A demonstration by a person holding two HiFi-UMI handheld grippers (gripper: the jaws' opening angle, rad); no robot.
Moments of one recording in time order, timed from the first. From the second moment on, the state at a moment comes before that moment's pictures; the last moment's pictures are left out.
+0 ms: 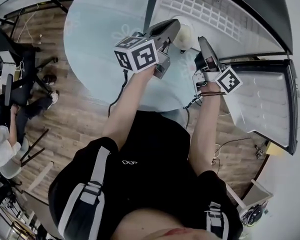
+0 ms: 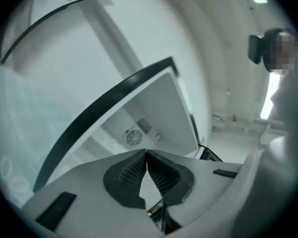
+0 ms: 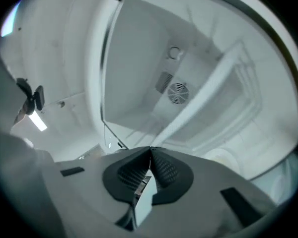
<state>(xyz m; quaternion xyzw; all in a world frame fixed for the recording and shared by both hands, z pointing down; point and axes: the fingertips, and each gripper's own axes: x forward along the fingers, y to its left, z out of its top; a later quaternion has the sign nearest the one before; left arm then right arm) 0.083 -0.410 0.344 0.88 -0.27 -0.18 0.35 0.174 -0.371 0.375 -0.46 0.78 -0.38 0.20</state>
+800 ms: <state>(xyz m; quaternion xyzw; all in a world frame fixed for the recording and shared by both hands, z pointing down) 0.047 -0.337 0.141 0.93 -0.29 -0.20 -0.11 0.135 -0.328 0.160 -0.47 0.88 0.09 0.07</state>
